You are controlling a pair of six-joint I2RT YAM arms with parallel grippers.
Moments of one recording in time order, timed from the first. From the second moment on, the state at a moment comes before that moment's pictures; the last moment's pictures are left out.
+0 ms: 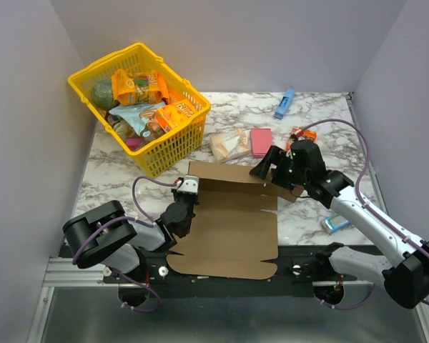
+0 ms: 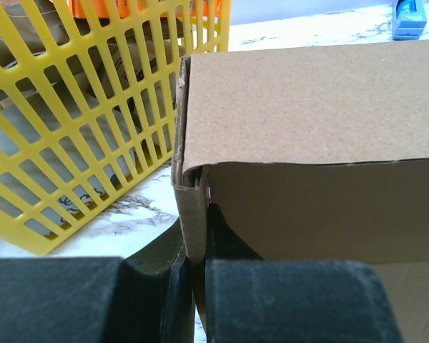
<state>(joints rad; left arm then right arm) -0.99 1.44 0.18 1.30 -0.87 0.10 0.53 1.09 0.87 -0.44 -0.07 0.79</state>
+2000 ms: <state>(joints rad) -0.96 1.16 0.39 0.32 -0.97 -0.41 0.43 0.55 0.49 -0.32 -0.12 0.94</state>
